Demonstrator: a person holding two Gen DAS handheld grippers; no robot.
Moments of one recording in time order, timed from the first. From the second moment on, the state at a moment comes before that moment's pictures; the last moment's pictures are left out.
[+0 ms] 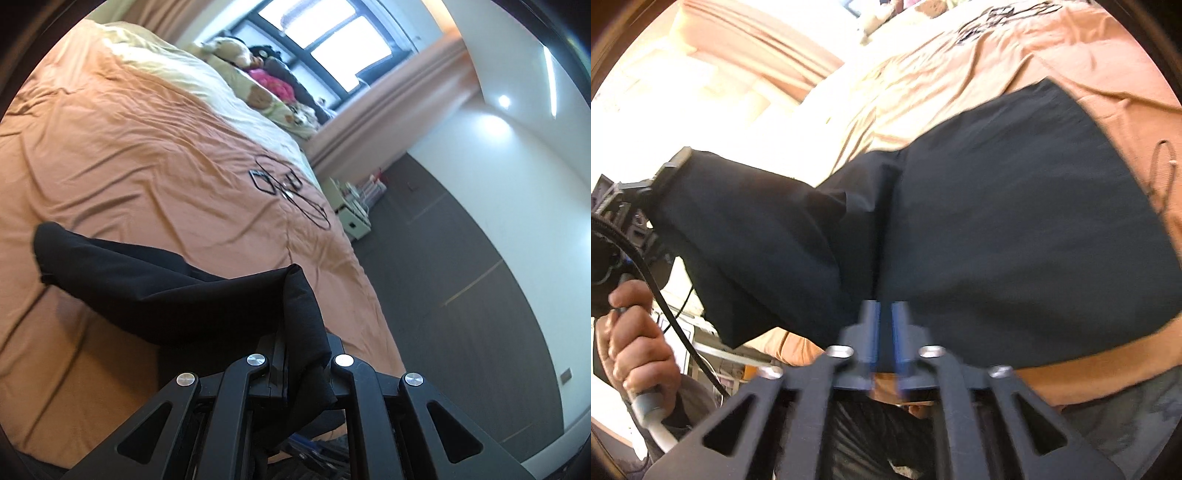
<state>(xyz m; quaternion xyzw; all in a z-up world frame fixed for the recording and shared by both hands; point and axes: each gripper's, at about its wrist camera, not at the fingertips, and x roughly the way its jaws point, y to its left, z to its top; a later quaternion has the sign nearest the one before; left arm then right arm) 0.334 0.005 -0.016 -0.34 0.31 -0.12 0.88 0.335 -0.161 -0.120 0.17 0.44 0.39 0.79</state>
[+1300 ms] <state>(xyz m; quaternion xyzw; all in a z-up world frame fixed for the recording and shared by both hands) 0.414 -0.209 -0.138 -0.18 0.51 -0.24 0.81 0.270 -0.348 -0.133 0.30 0.41 0.30 0.81</state>
